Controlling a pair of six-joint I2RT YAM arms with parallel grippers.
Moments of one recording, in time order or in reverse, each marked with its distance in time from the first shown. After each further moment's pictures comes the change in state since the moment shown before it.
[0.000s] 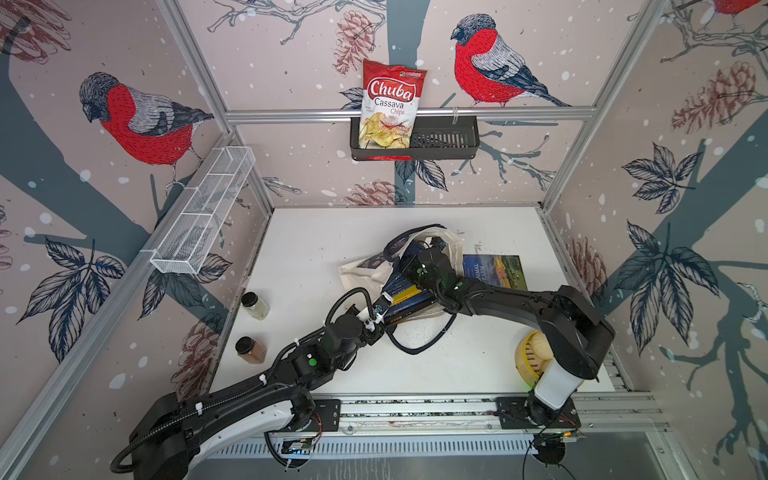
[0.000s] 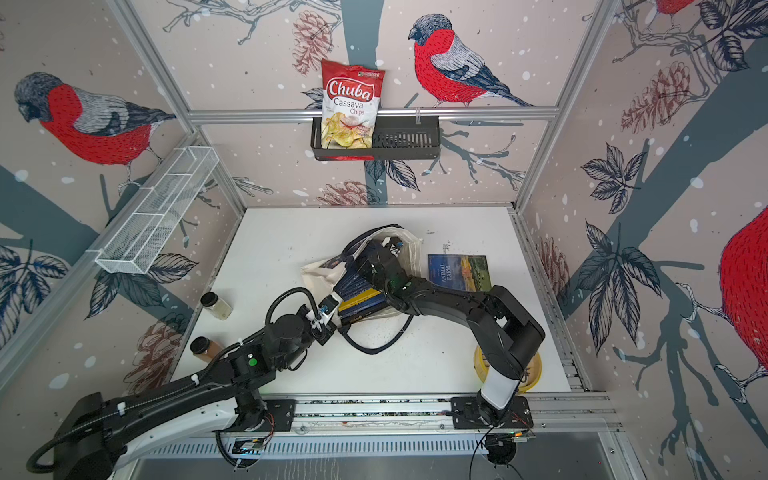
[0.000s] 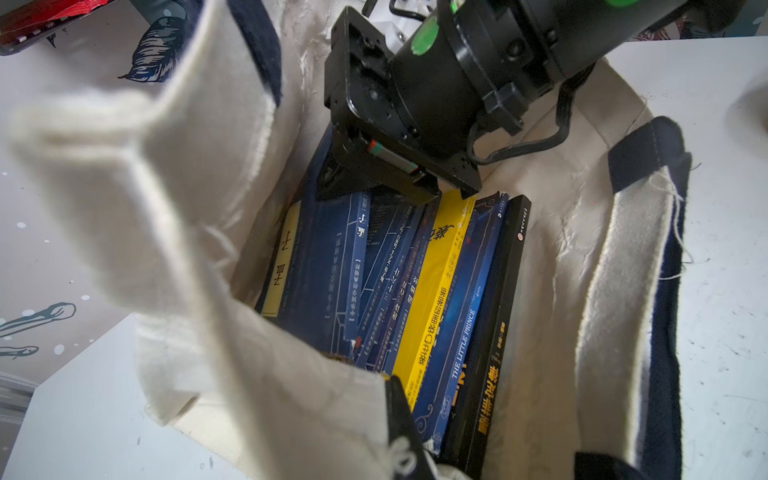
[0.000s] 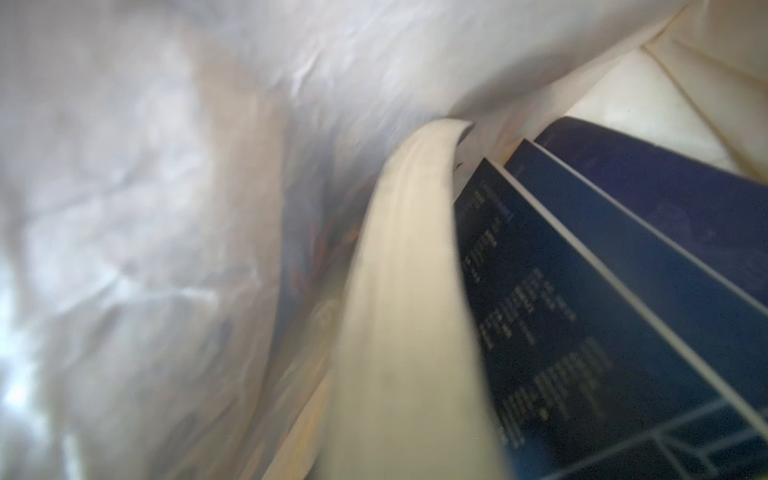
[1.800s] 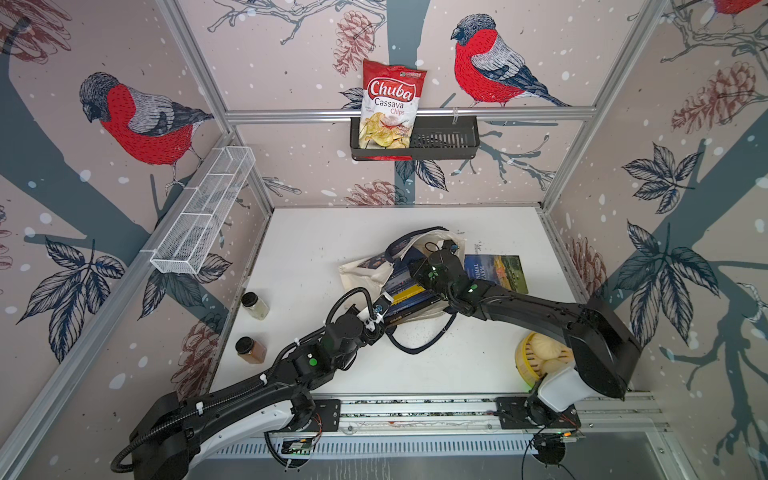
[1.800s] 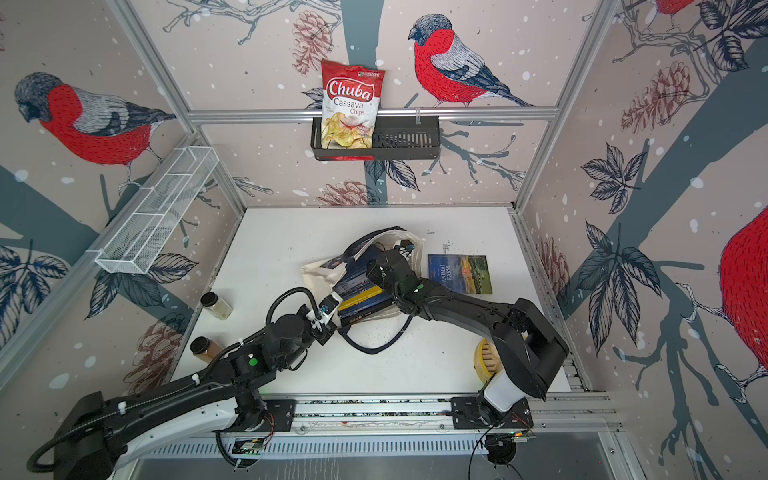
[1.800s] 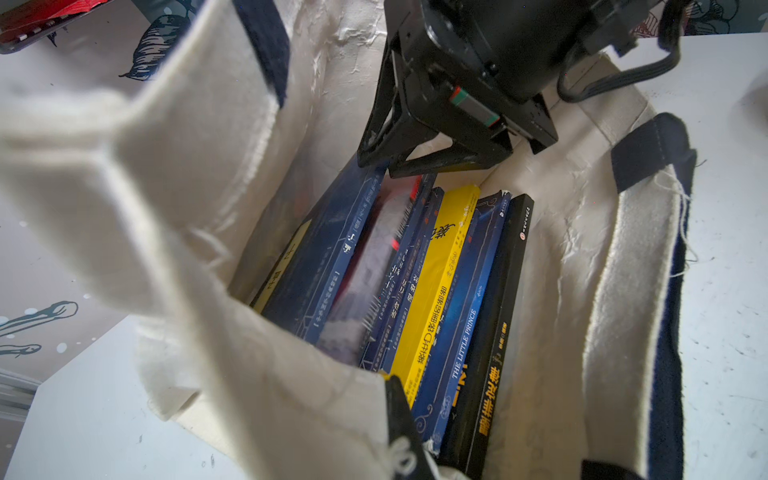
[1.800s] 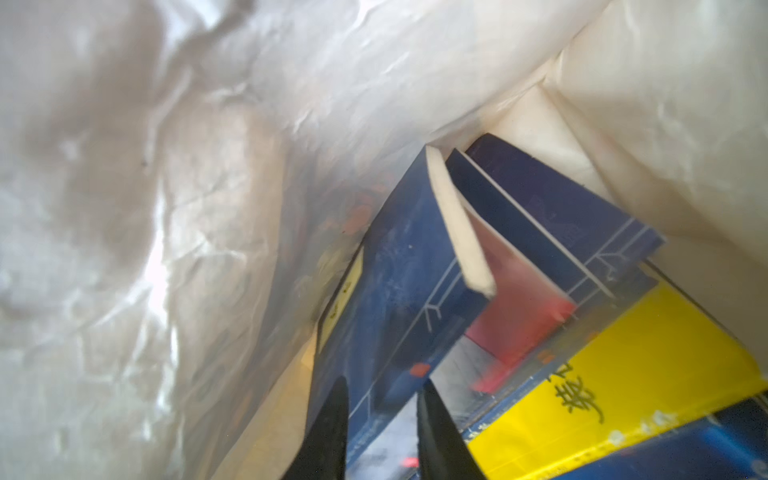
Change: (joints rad) left arm 0.000 0.007 0.000 0.000 -0.003 0.000; right arm -0.014 -0.144 -0.074 -0.141 0.041 -0.023
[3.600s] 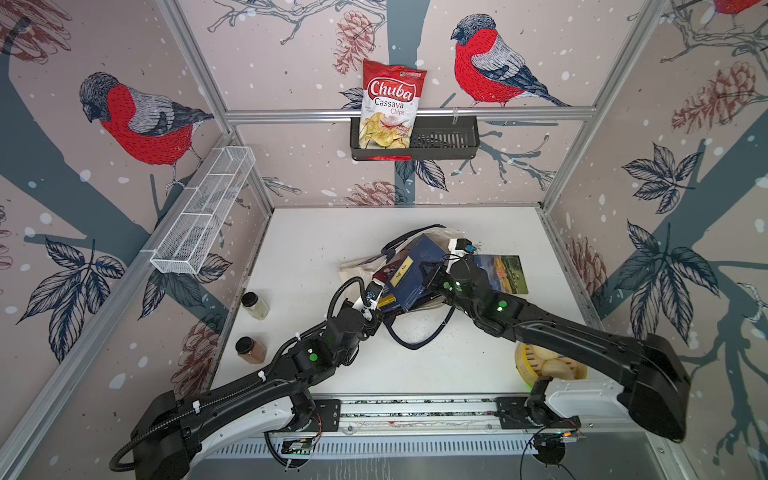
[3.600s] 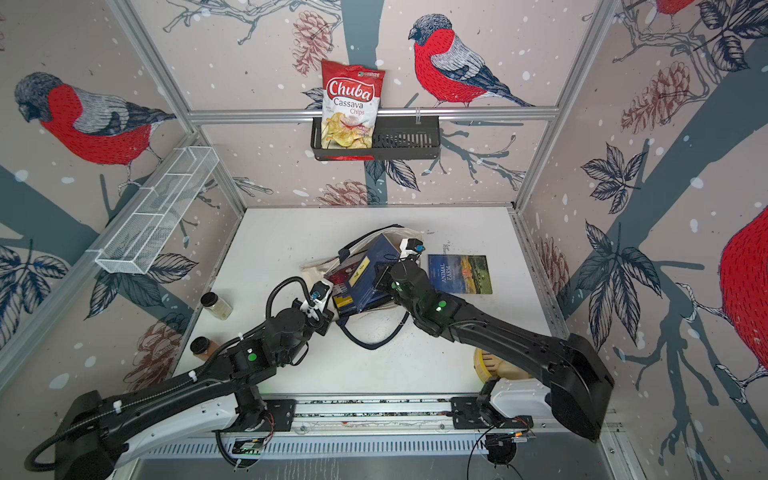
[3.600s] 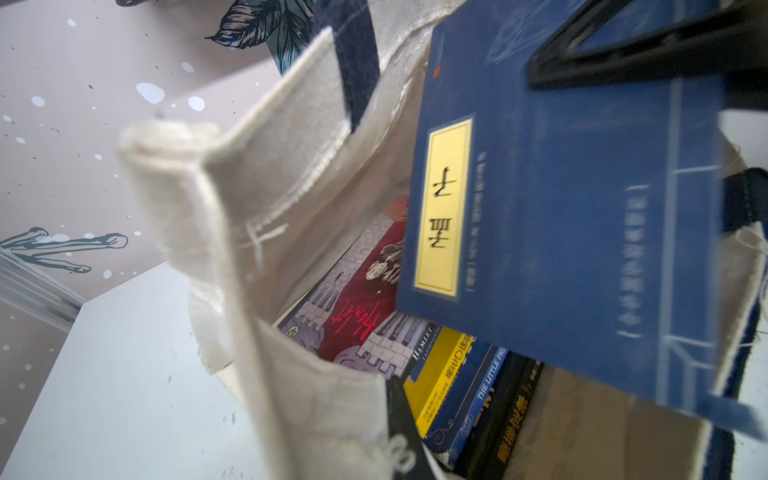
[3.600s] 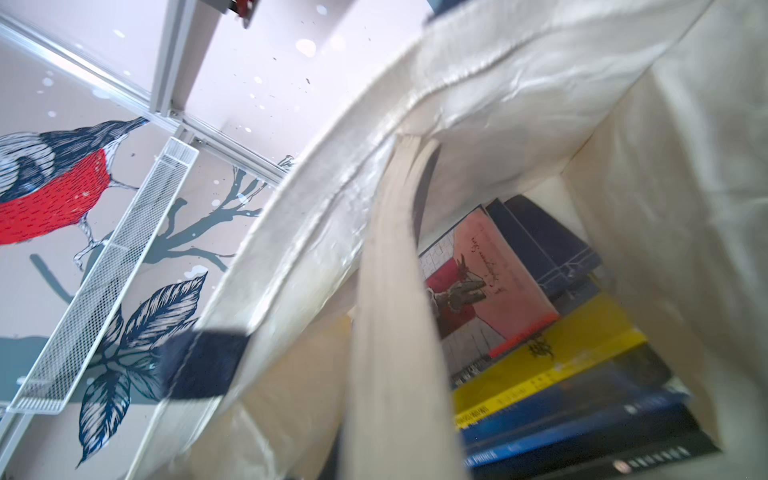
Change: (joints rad) left arm -0.001 0.022 0.086 -0.059 -0.160 -0.166; right arm 0.098 -0.354 -0.106 -0.072 0.114 -0.225
